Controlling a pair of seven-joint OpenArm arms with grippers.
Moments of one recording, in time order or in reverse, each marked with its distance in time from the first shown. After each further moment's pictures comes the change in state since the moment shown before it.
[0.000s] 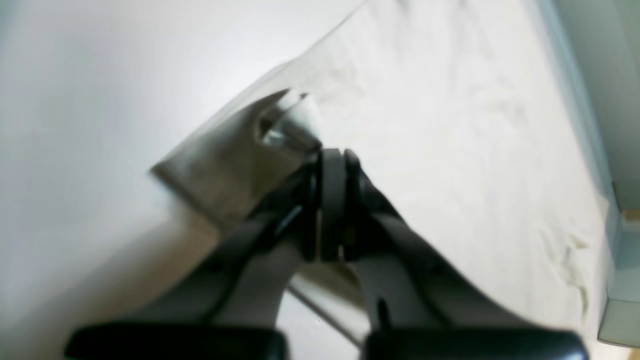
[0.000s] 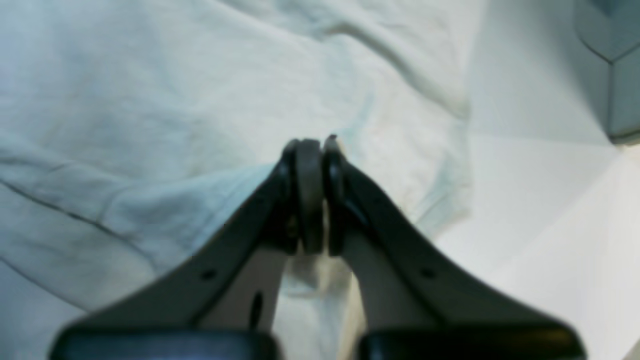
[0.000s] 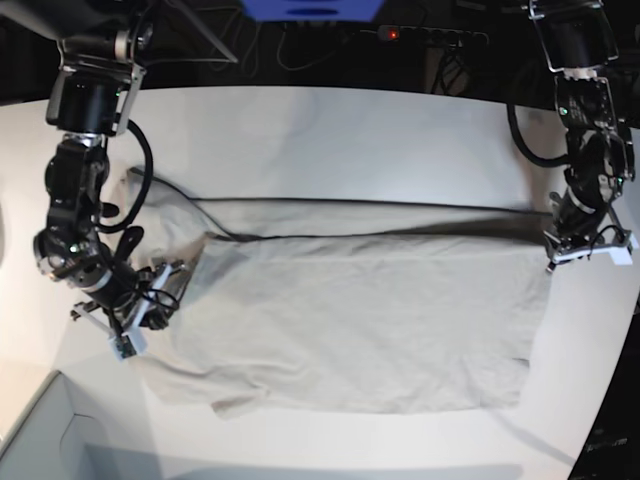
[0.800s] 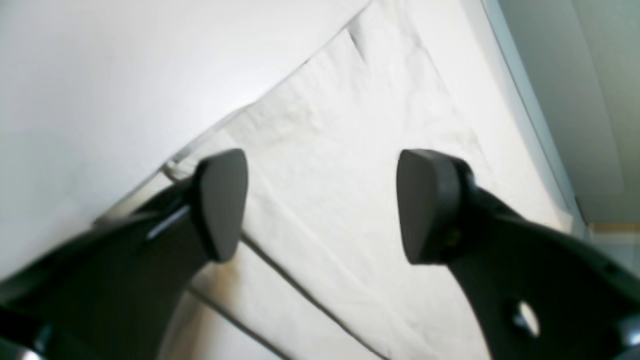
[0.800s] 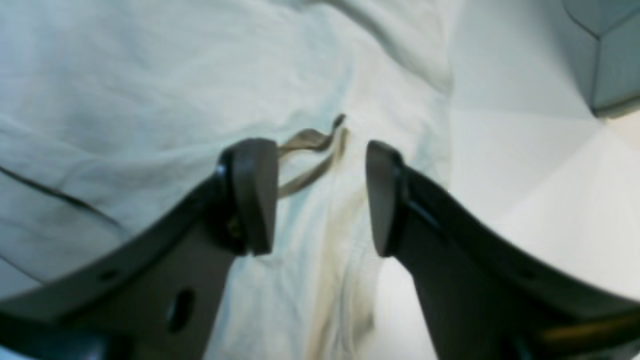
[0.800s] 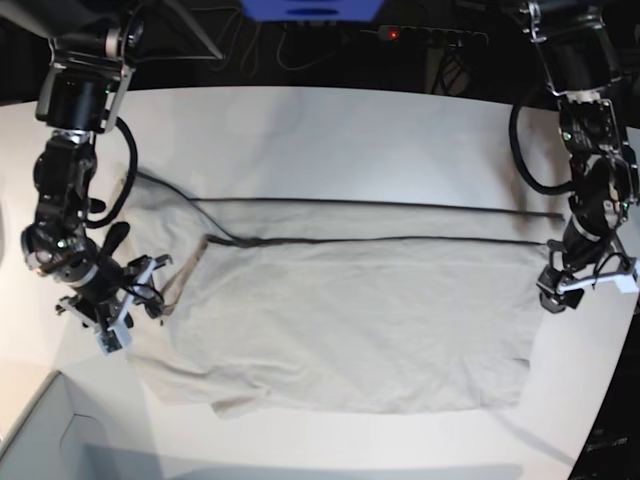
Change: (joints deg) left arm -4.5 0.2 0.0 0.3 0.2 0.1 0.2; right arm -1.1 2.2 0.7 0.9 -0.2 0.0 -0.6
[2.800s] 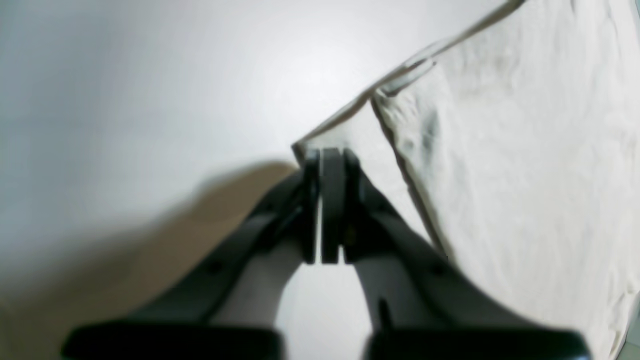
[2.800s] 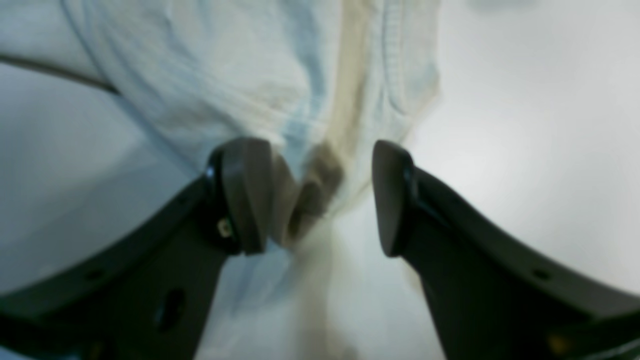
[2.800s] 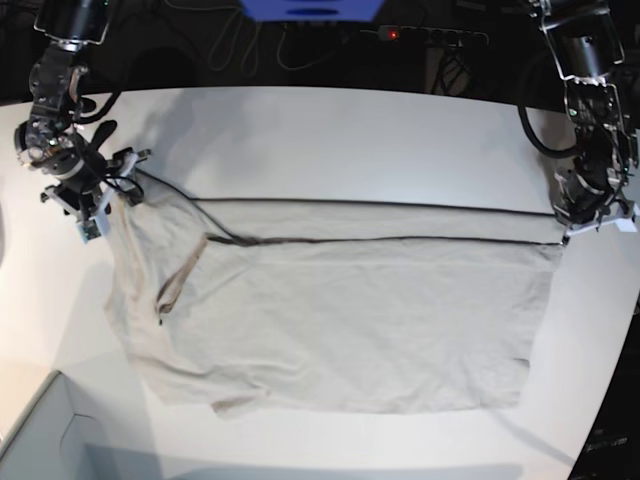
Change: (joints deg) left arm 2.2 -2.1 -3.8 -14.6 -0.4 -0.3 0.0; right arm -18.4 -0.2 7.6 3.0 0.2 0.0 0.3
